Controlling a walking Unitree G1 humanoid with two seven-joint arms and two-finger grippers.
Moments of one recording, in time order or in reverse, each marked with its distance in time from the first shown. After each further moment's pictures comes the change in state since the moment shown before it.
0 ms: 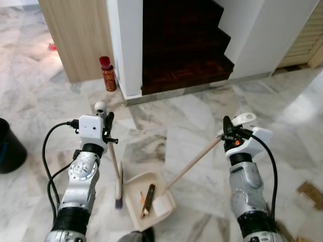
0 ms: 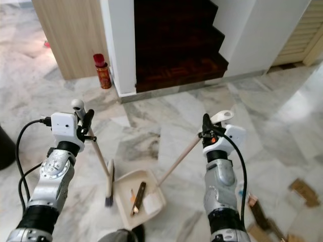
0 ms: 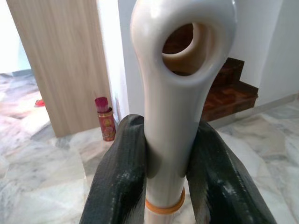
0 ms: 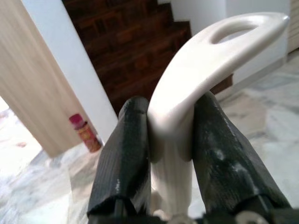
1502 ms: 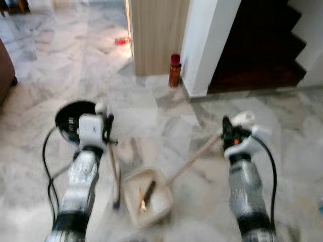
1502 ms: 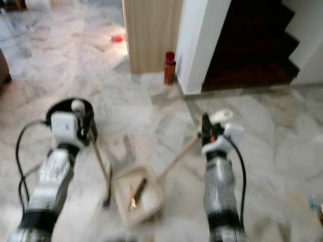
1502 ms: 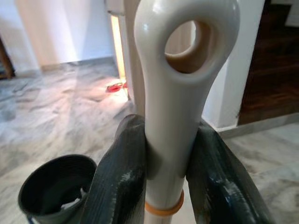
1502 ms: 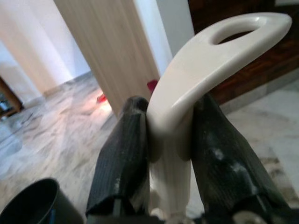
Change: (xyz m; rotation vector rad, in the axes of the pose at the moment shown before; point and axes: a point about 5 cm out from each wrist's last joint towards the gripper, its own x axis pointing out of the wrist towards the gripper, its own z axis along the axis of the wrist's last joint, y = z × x) left arm 0.002 -0.003 0.004 0.003 -0.005 -0.014; right arm 0.001 -0.004 0.002 0.026 -0.007 -0.022
